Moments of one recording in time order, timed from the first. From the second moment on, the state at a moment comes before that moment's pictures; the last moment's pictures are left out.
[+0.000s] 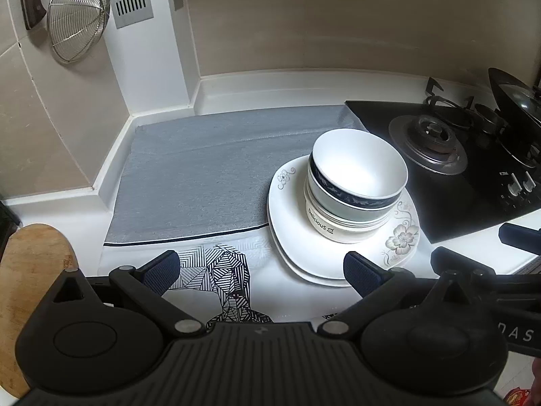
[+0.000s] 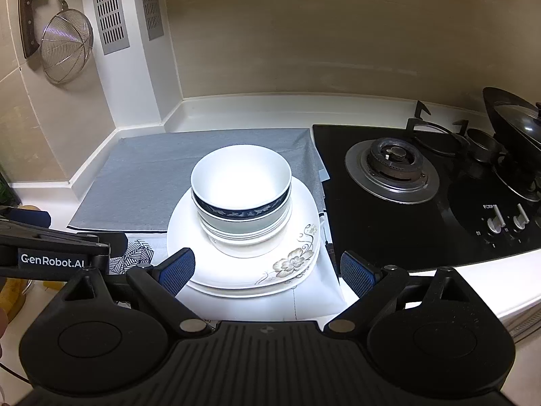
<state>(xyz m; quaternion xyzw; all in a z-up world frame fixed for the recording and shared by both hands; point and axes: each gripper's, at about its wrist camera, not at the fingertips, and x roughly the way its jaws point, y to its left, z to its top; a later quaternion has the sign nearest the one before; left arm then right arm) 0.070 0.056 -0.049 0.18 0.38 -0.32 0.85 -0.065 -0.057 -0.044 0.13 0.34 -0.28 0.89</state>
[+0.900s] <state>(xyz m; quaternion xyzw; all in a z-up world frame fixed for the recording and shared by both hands) 0.067 0.053 -0.049 0.19 0.38 -0.33 0.84 -0.067 -0.056 -0.043 0.13 0.34 -0.29 0.89</state>
